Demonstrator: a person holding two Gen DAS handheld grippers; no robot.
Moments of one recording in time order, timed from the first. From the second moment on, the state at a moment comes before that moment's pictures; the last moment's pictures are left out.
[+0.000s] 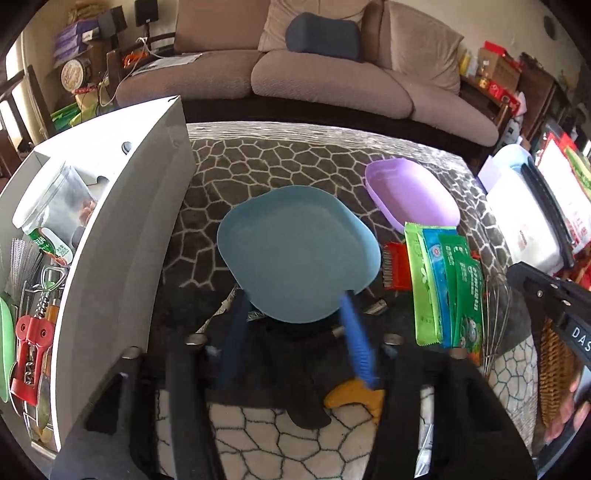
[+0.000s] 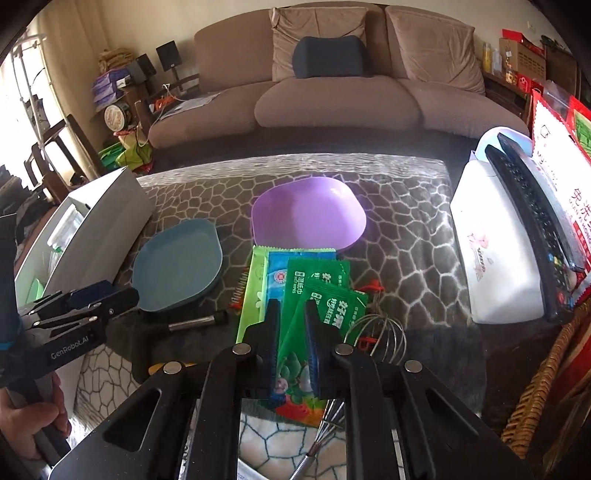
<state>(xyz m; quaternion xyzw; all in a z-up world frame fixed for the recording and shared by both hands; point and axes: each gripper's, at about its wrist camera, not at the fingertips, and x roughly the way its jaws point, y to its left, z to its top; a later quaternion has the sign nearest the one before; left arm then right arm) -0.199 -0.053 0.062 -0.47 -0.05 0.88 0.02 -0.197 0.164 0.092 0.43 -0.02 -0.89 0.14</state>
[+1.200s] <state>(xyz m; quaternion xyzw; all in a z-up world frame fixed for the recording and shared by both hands) -0.266 -0.082 0.007 -0.50 -0.09 0.86 0.01 -0.302 0.112 0.065 0.46 -0.10 -0.86 0.21</state>
